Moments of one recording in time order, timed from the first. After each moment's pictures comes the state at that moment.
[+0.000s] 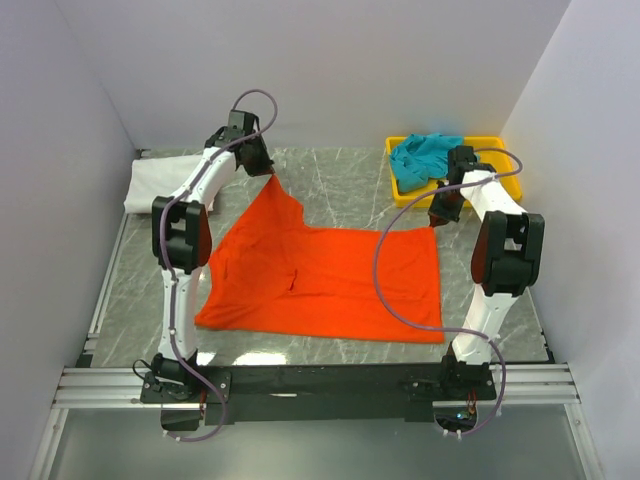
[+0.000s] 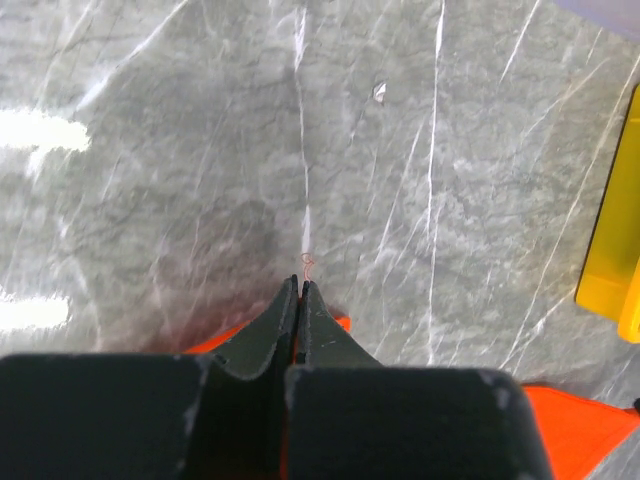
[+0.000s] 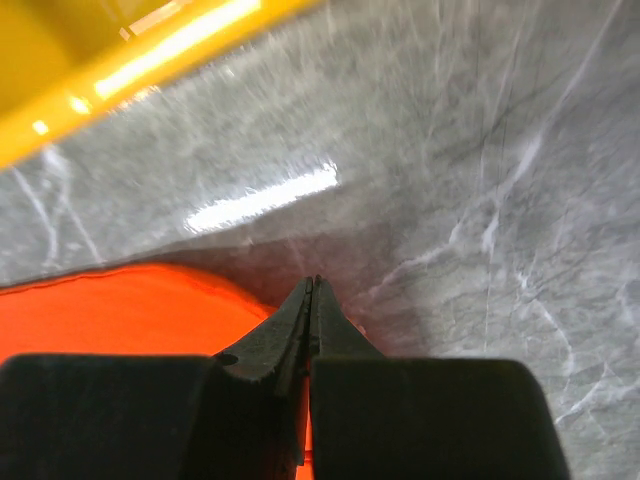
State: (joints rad) left arm -0.22 2.31 2.12 -0.62 0.14 -0.58; right arm -0.07 1.95 1.52 -0.82 -0.03 0.36
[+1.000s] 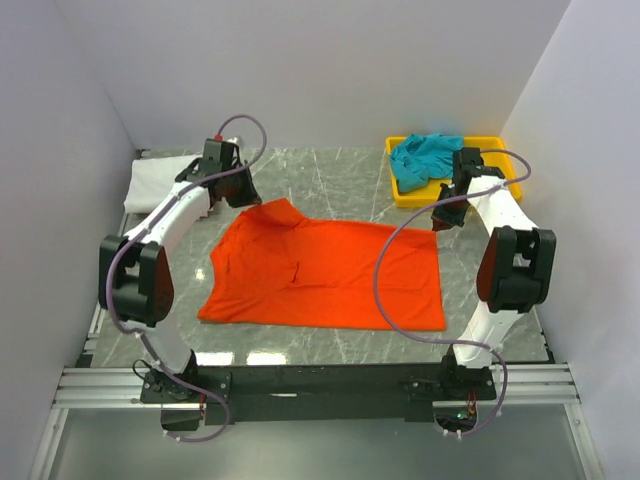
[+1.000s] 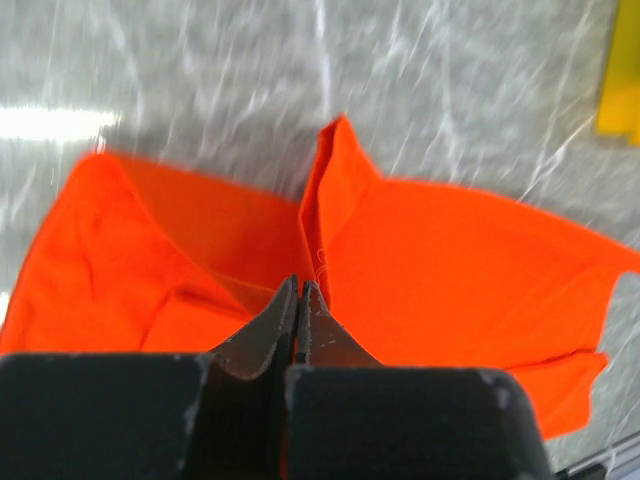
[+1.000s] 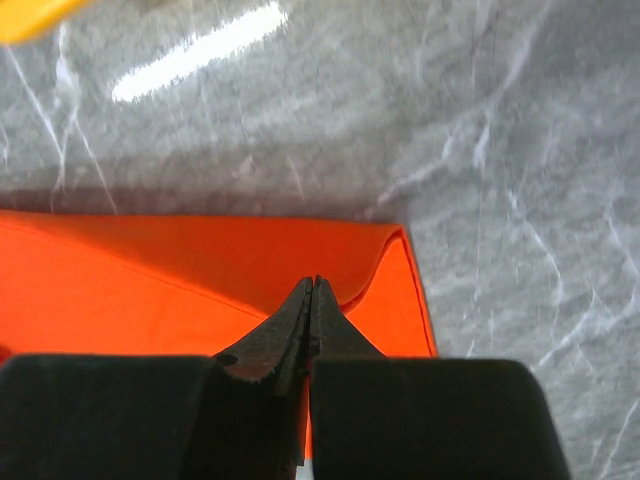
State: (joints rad) left arm -0.22 1.76 1.46 -0.49 0.19 -0.48; right arm -0.07 1.83 1.47 -0.87 -0.05 0.35
